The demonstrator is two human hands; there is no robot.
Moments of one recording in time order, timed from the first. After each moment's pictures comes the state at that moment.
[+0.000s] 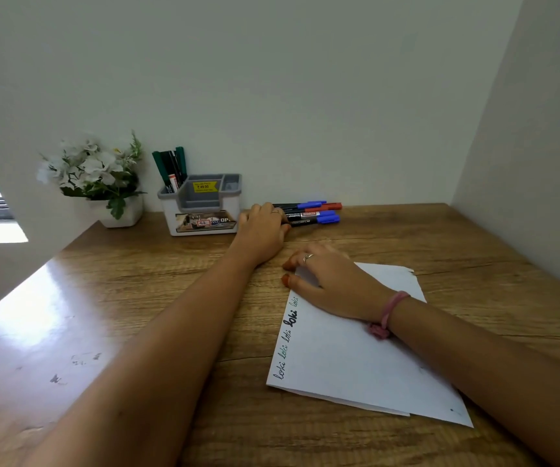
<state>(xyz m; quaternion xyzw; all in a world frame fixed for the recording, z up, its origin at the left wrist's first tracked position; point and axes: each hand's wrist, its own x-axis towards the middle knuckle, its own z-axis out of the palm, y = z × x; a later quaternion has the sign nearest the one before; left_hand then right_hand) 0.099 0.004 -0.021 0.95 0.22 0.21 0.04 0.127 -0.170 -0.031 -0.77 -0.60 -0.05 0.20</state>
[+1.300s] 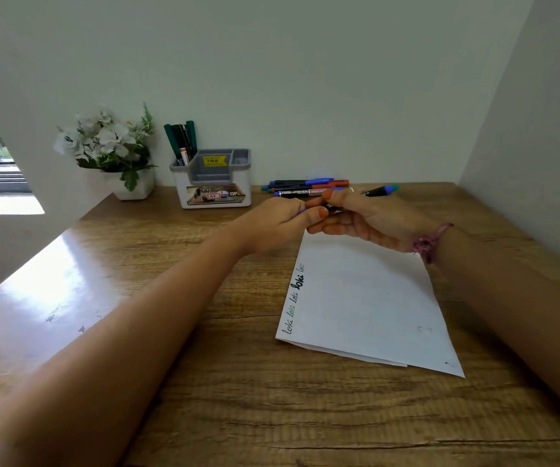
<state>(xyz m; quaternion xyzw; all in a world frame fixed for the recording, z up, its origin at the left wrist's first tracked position) 0.029 -0.048 0.010 0.95 0.01 0.17 0.26 0.139 -0.197 0.026 -0.59 -0.44 0.38 0.56</state>
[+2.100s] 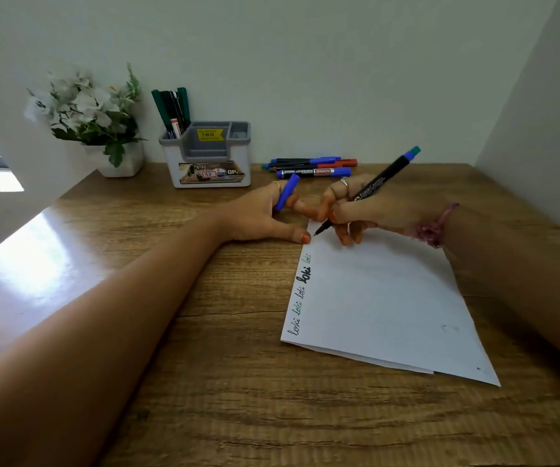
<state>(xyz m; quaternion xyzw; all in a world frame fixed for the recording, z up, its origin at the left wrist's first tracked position) 0.030 -0.009 -0.010 0.91 0.09 0.04 0.40 0.154 -0.179 0.016 -0.66 -0.52 0.36 0.40</state>
